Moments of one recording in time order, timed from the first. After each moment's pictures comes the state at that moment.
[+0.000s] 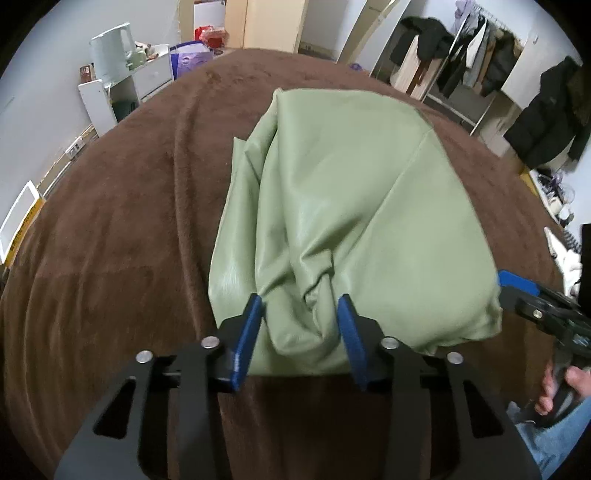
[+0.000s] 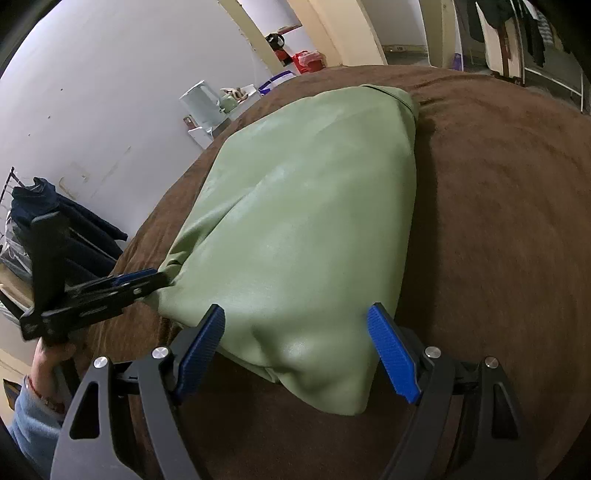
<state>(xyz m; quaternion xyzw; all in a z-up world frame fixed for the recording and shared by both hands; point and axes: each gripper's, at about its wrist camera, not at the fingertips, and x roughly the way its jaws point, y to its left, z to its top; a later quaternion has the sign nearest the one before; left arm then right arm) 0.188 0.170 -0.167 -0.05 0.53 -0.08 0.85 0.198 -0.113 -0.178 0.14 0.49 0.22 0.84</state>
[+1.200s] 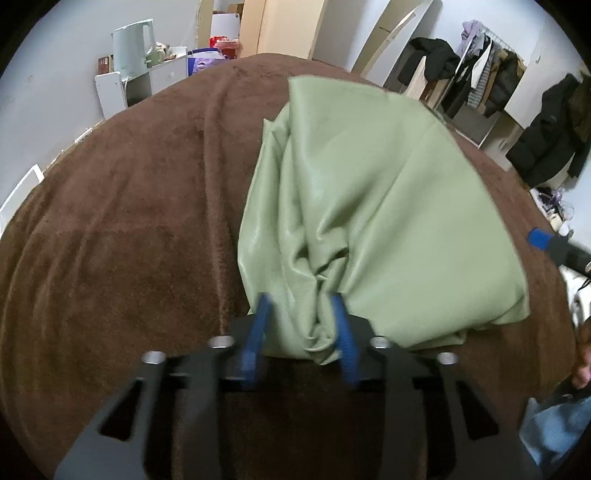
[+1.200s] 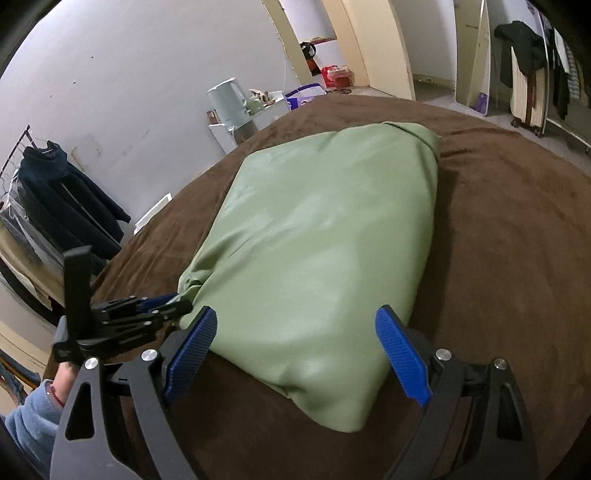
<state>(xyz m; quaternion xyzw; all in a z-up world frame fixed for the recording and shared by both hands) 0.163 0.205 -0.195 -0.07 0.49 -0.06 0.87 0.199 -0.082 -0.150 0.07 0.45 0.24 0.85</state>
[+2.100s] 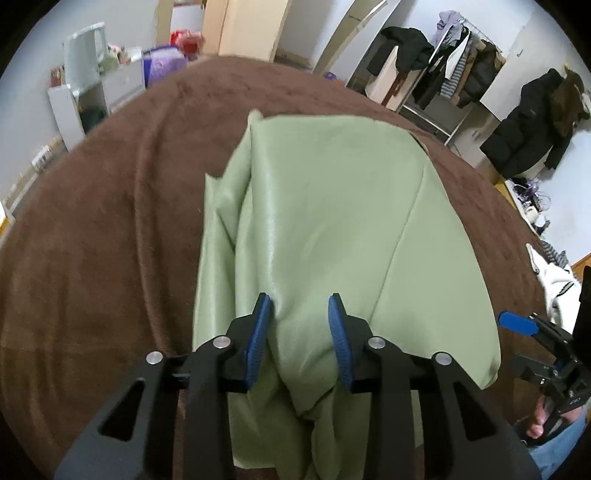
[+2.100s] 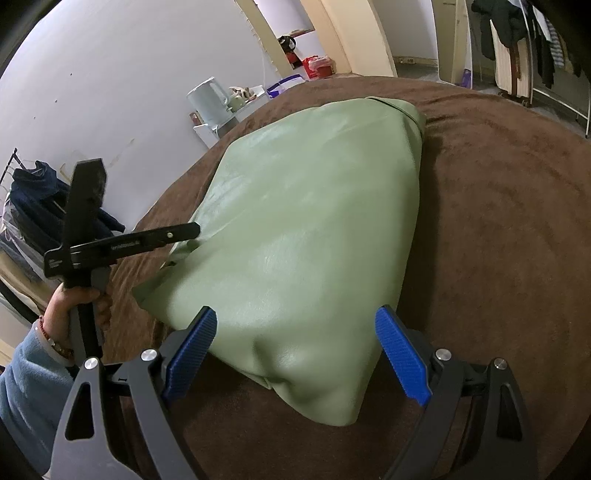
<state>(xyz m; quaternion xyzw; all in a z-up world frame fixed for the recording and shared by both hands) 0.260 0.189 -0.189 -0.08 0.52 -0.14 0.84 0.198 -0.099 -0.173 0.11 0.47 0.22 0.85</state>
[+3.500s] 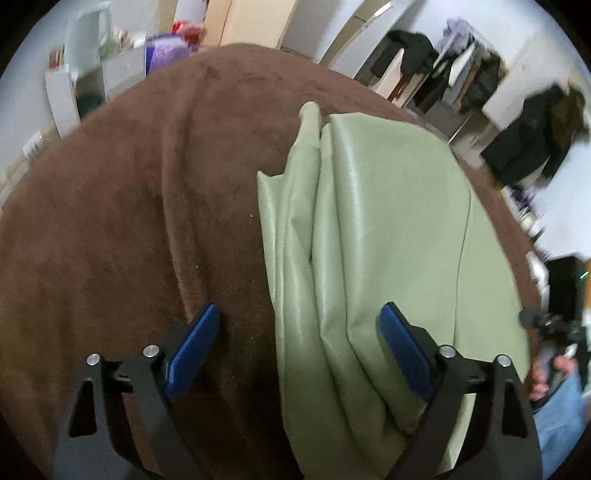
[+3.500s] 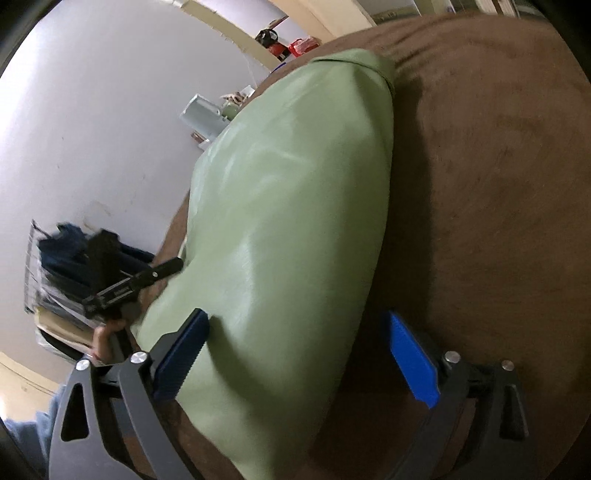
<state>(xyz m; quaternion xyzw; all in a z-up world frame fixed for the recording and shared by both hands) 0.291 0.249 -0.223 -0.12 0.51 -0.16 0.84 0.259 -0.143 -0.233 0.27 0.50 0.26 0.78</state>
